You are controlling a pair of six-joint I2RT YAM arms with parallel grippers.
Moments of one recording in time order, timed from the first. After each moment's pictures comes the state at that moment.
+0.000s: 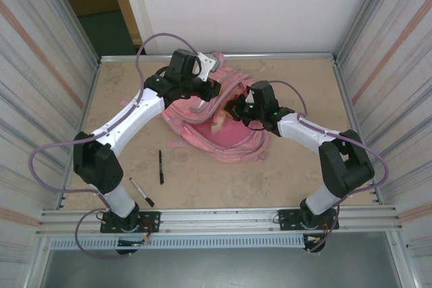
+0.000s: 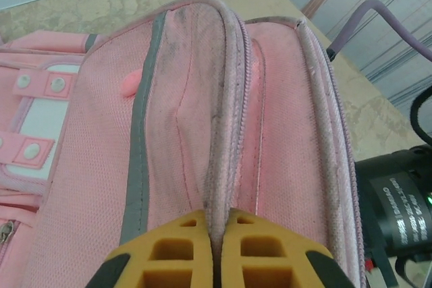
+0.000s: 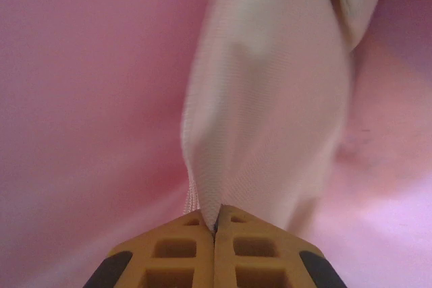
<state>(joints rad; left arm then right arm) -0.56 1.68 1.58 -0.54 0.37 -0.13 0.53 1.59 0.99 0.13 -0.45 1.25</state>
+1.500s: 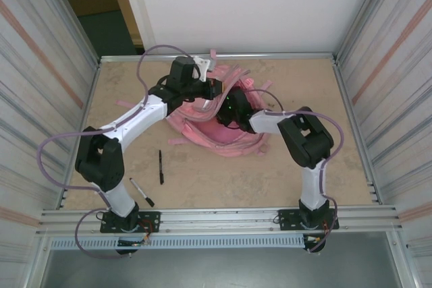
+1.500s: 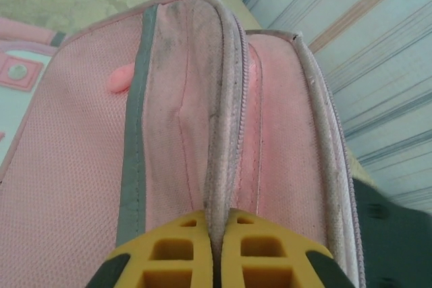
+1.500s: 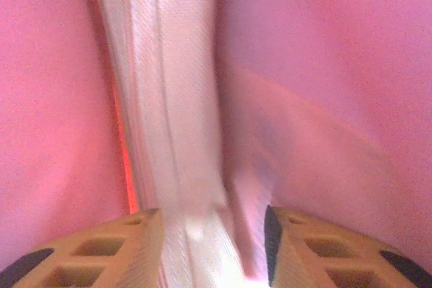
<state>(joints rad) -0.54 1.71 1.39 -0.18 0.42 -0.37 0.61 1.96 1.11 0.26 -0.20 1.44</state>
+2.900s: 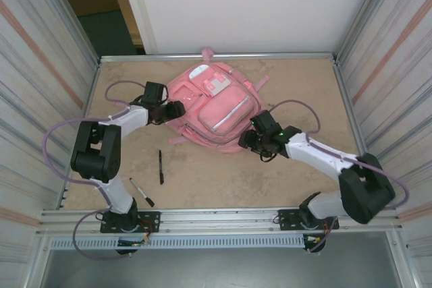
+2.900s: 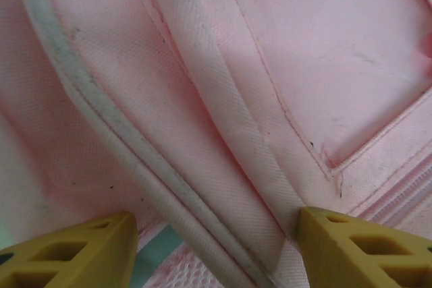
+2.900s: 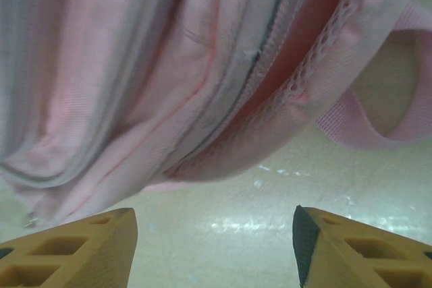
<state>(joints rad) -0.24 1.75 1.05 -0.24 0.20 -0.50 0.63 1.38 0.78 -0.45 -0.03 0.93</state>
